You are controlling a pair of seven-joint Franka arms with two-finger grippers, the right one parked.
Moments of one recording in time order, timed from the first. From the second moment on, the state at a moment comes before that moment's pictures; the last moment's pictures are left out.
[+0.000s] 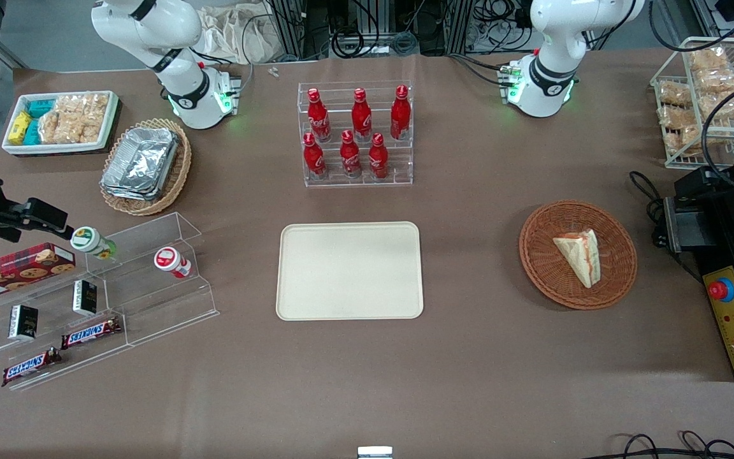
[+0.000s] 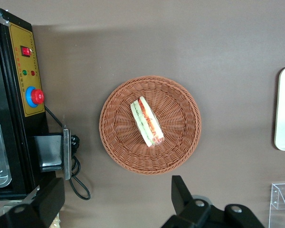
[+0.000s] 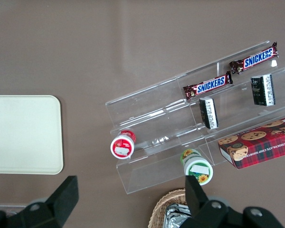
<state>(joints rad) 0.10 0.05 -0.07 -1.57 0.02 1.61 0.09</state>
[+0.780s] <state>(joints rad) 0.11 0.06 -0.07 -1.68 -0.02 1.69 -0.21</state>
